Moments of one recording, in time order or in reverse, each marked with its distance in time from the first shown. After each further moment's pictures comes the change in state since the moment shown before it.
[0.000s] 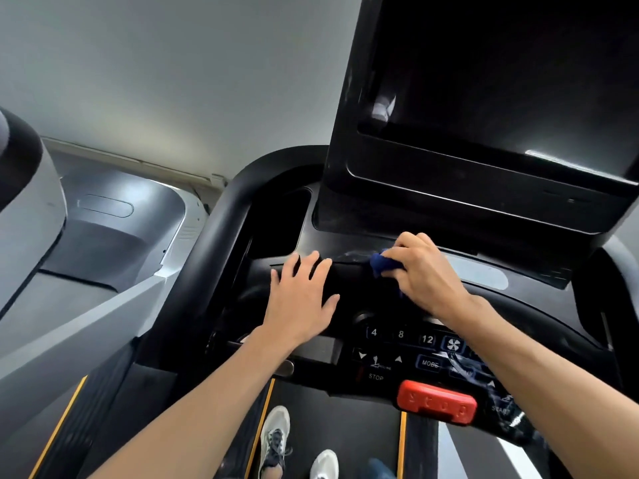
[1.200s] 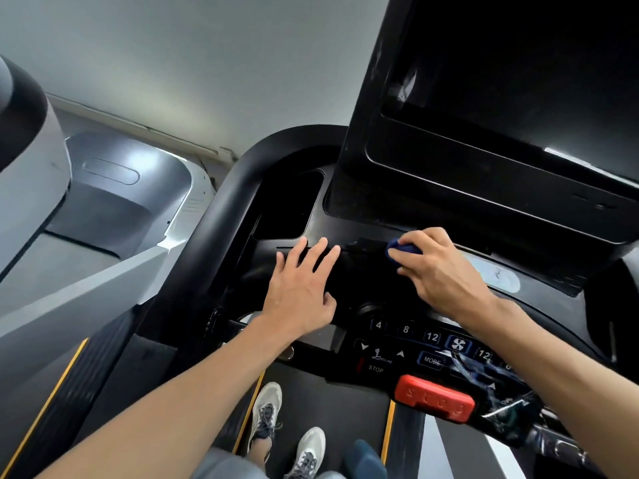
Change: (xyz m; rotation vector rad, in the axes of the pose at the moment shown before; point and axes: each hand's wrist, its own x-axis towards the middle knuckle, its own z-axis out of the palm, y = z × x) left_hand -0.008 -0.005 0.005 -0.003 -0.012 -0.003; right_hand -0.009 0.009 -0.008 -0.130 0.014 -0.254
